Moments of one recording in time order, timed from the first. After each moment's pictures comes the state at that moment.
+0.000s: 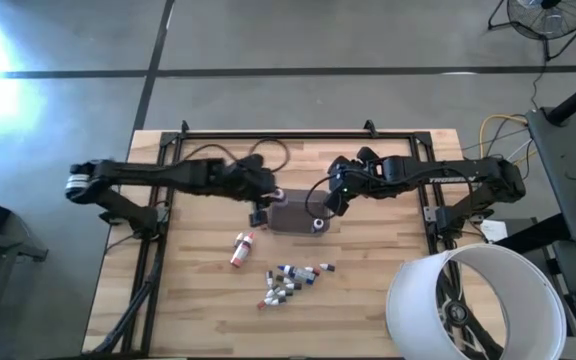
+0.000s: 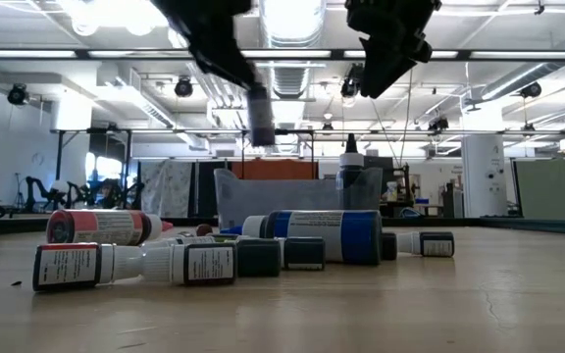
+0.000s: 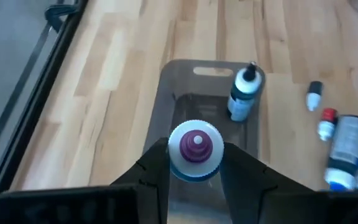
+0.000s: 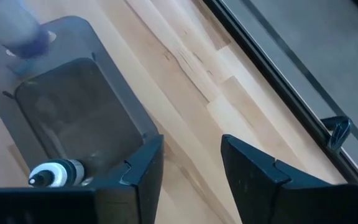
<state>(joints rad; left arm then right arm) 0.09 1.41 1.21 -0.51 -0.11 0.07 -0.03 1.49 1.36 -0.98 0.50 0.47</state>
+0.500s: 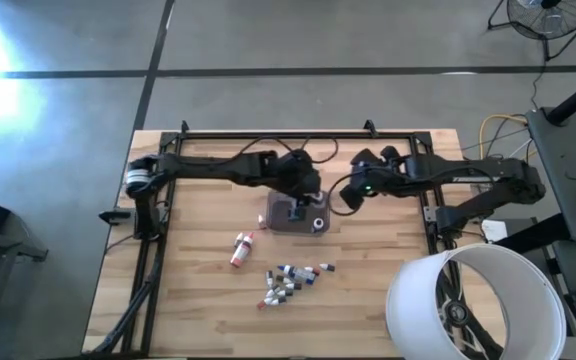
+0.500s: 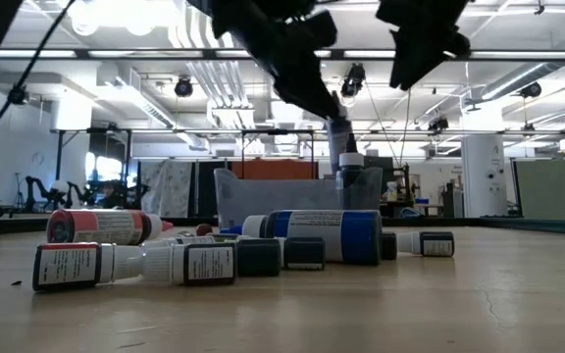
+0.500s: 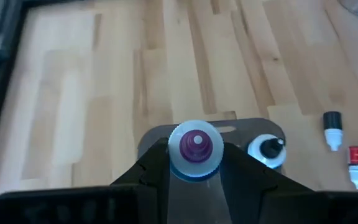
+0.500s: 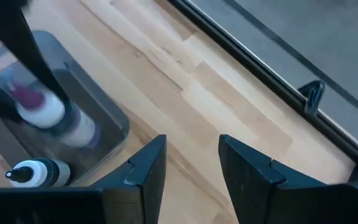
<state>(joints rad) 0.15 1.85 1.57 -0.47 0.09 0.26 -0.03 1.31 1.26 -1.04 0.56 0.65</state>
